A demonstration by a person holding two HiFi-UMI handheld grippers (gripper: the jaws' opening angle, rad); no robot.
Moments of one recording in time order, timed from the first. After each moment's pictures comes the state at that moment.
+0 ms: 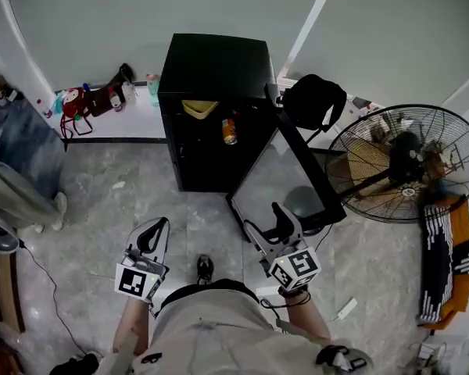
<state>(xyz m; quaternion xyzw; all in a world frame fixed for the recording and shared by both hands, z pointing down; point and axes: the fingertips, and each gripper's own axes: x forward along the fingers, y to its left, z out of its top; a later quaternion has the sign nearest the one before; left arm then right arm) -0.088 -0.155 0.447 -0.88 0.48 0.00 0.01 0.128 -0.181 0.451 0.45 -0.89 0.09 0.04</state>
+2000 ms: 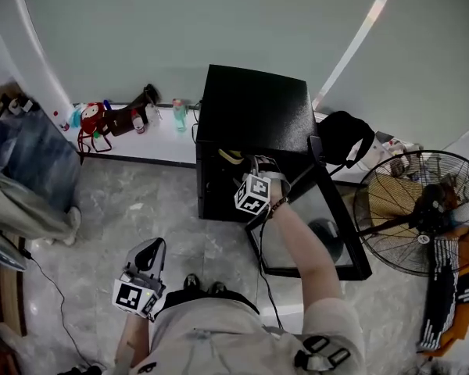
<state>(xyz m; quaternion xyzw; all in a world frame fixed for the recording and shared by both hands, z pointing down) -0.211 -0.247 0.466 -0.85 0.53 0.00 -0.04 -0.038 -0.523 0.582 0.25 -0.78 -0.27 0.51</state>
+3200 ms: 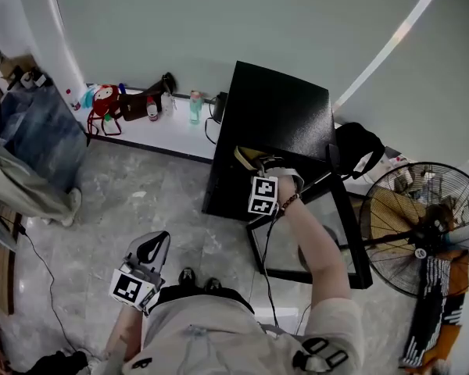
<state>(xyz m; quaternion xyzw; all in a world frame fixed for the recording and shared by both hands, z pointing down) -0.235 -0.239 0.467 -0.85 0.52 0.00 -0.04 -0.048 -0.514 0.599 0.14 -0.69 -0.36 0.62</state>
